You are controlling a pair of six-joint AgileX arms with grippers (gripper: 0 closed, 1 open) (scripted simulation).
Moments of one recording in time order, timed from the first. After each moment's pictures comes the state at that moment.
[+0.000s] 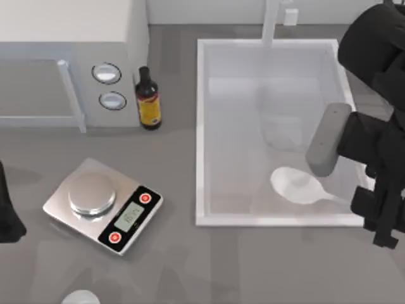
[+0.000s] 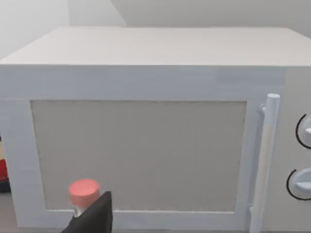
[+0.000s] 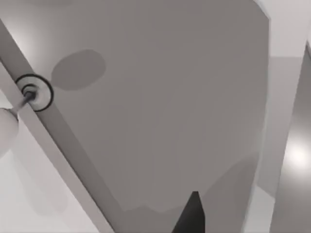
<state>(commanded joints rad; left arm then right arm) 0.00 0.00 0.00 0.00 0.00 0.00 0.58 1.51 1.35 -1.41 -0.02 -0.53</state>
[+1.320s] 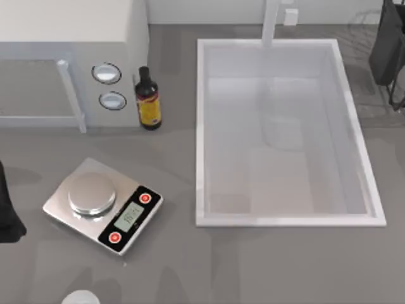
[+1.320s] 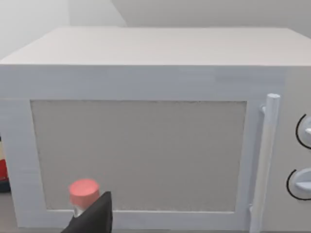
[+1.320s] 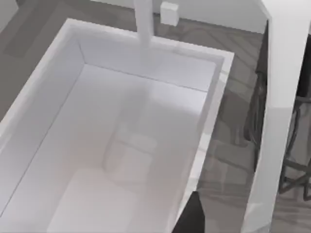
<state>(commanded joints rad) 0.00 0.00 0.00 0.00 0.00 0.00 -0.12 1.24 1.28 -0.71 -0.37 -0.22</state>
